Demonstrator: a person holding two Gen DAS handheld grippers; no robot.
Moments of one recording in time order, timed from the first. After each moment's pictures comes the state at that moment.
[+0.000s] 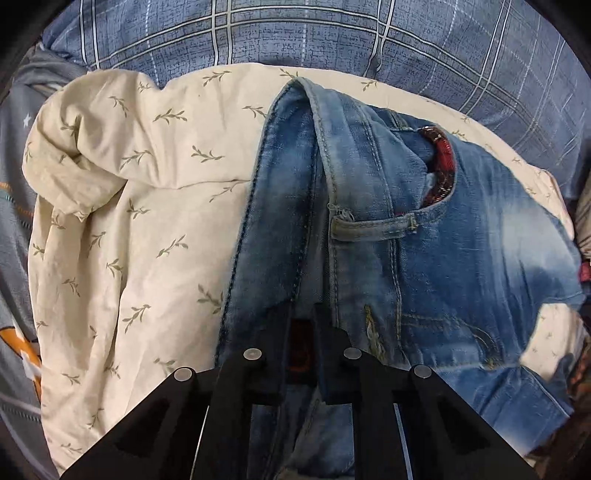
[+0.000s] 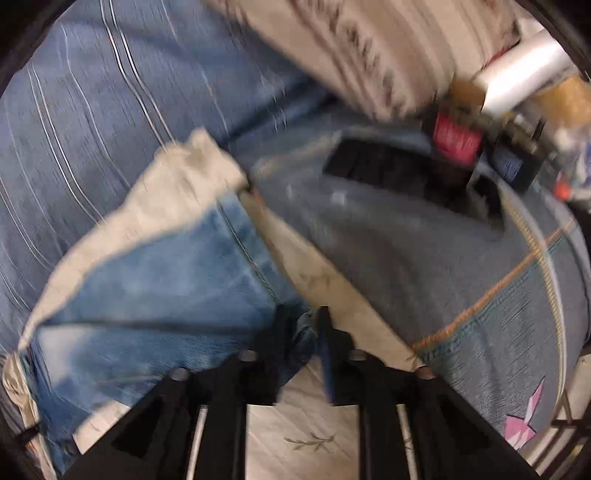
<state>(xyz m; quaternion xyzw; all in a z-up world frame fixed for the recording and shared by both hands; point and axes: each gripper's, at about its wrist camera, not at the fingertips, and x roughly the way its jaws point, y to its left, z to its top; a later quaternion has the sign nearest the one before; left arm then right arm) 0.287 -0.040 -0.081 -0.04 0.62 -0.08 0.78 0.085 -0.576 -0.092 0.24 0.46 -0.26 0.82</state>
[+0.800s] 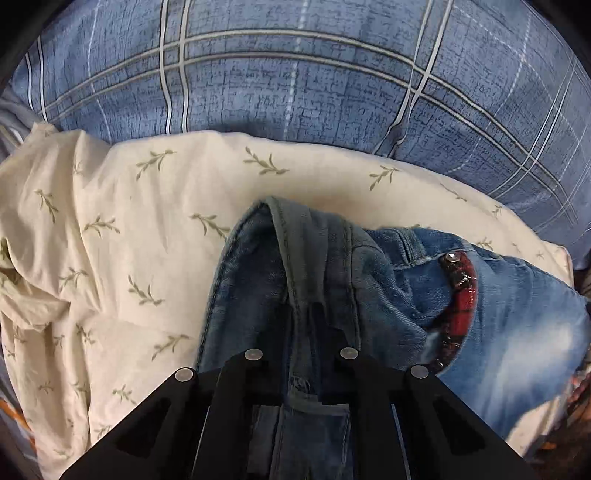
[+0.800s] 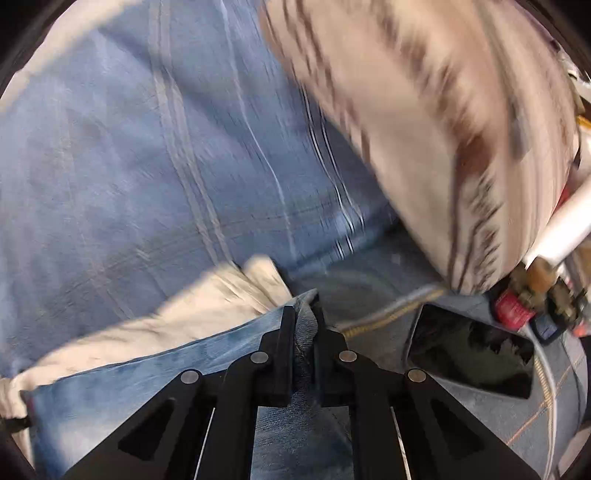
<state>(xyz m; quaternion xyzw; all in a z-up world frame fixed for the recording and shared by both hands) 0.387 -0.075 -0.101 -0.07 0.59 -0.04 0.80 0.198 -0.580 -0.041 0.15 0.39 -0.27 0.87</state>
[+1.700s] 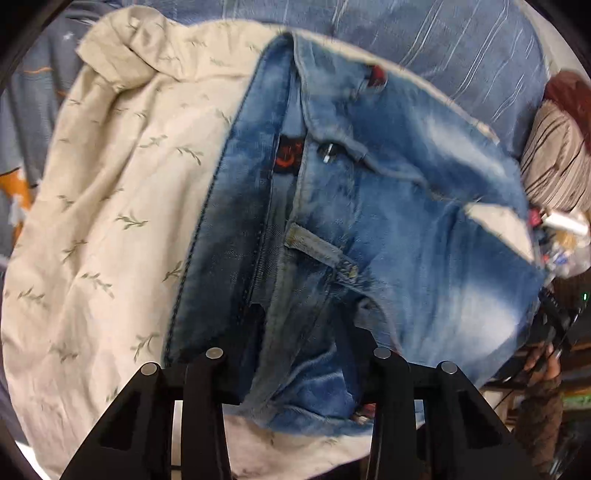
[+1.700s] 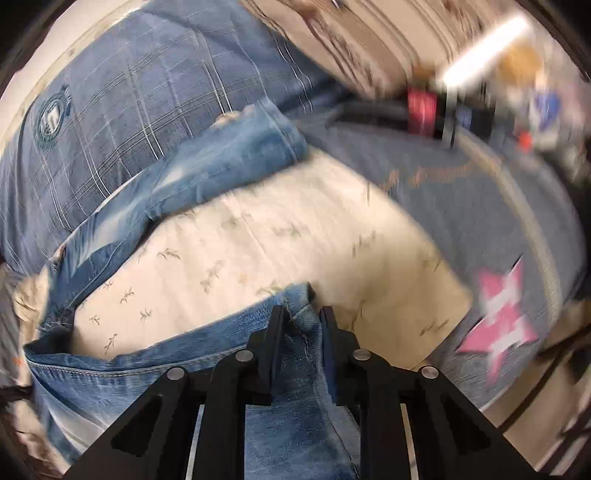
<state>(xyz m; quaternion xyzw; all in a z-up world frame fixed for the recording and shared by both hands) 0.165 0.012 -0.088 -0.09 0.61 -0.16 0.77 -0.068 -0.496 -0.082 0.18 0.38 -0.21 0.88</state>
